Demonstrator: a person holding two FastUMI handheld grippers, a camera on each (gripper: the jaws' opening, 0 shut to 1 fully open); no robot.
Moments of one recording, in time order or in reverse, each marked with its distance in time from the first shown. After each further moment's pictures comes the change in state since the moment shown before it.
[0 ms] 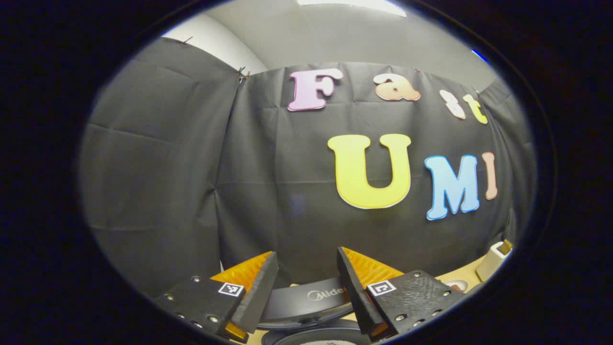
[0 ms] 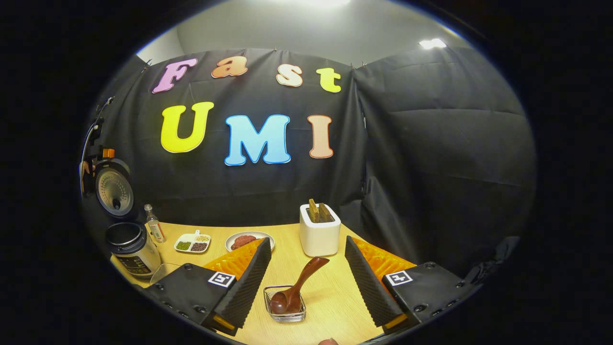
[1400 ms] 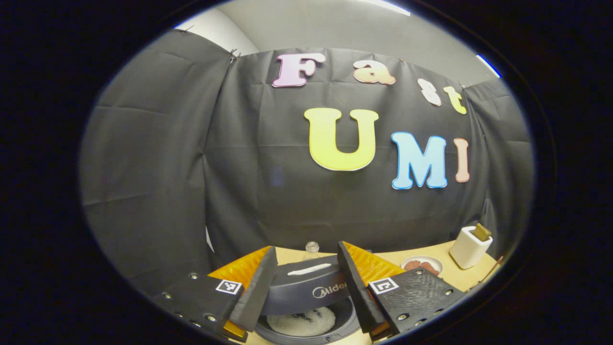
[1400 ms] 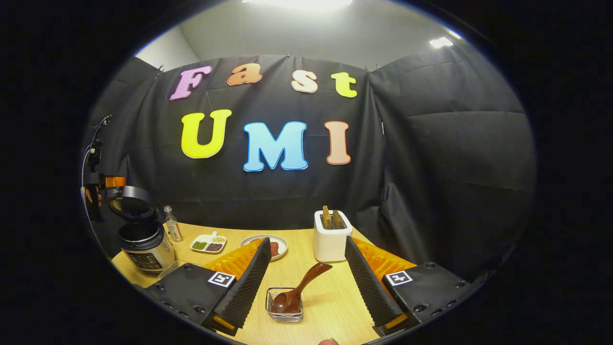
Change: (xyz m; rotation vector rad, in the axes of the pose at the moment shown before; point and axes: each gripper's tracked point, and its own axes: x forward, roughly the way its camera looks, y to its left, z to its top) left arm -0.127 -0.053 -0.078 -0.021 0.150 -0.133; right arm -0.009 -0.012 0.015 -0.009 -0.030 0.155
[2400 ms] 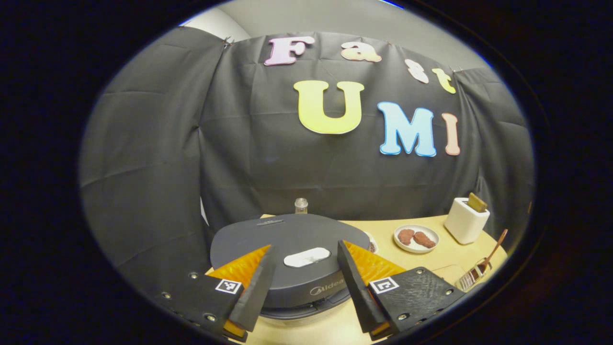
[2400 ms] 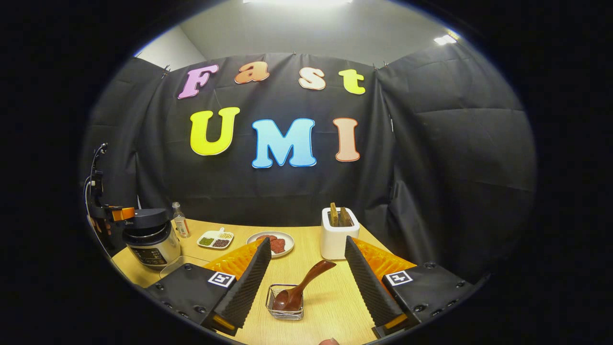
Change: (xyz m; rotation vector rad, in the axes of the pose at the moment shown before) left arm -0.045 -0.026 -0.110 0.022 0.123 -0.023; right arm 0.002 0.000 -0.006 -0.010 0.019 0.067
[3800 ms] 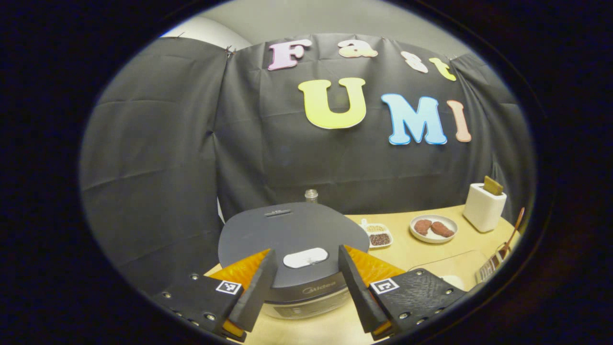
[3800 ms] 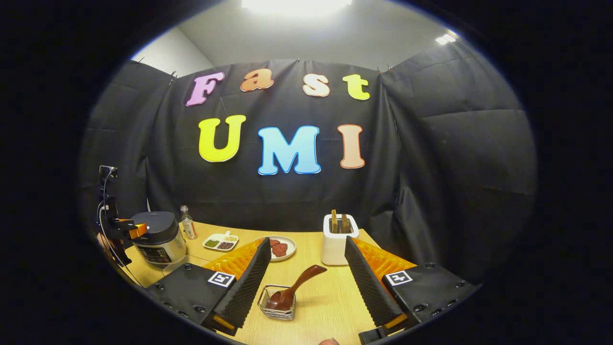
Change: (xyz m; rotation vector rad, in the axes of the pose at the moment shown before) left arm -0.034 -0.026 -0.022 0.048 -0.060 0.116; right arm -0.015 -0.026 0.023 0.003 -0.058 0.079
